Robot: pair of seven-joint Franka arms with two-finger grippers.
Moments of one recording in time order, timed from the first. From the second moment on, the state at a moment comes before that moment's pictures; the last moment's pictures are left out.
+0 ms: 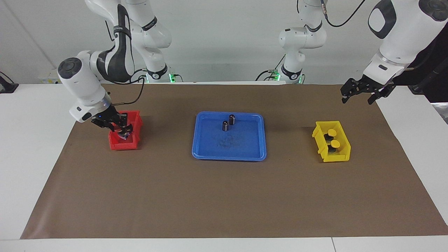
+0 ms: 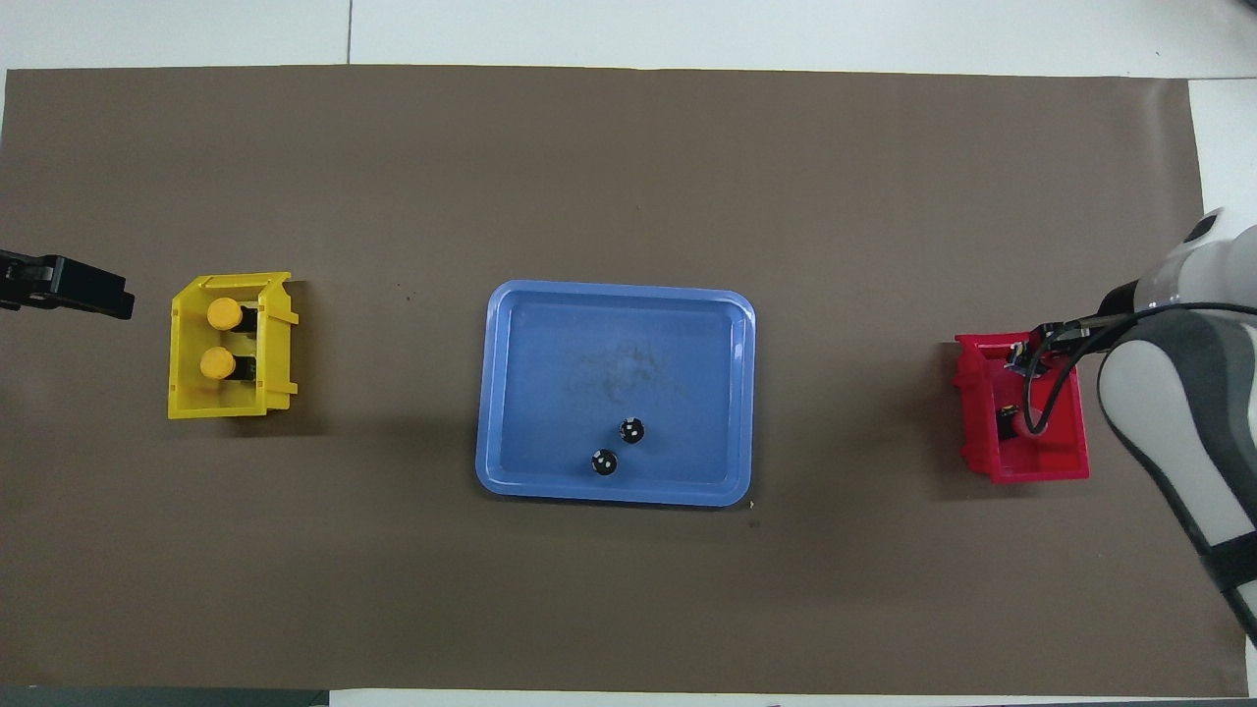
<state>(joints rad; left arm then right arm) -0.07 -0.02 0.02 -1.65 0.02 1.60 0.12 -0.12 0.03 0.05 -1.93 0.02 1.87 -0.16</state>
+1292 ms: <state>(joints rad) -0.03 0.11 0.03 -1.98 0.02 2.19 0.12 0.58 0.54 0.05 -1.50 -0.06 2.02 0.84</state>
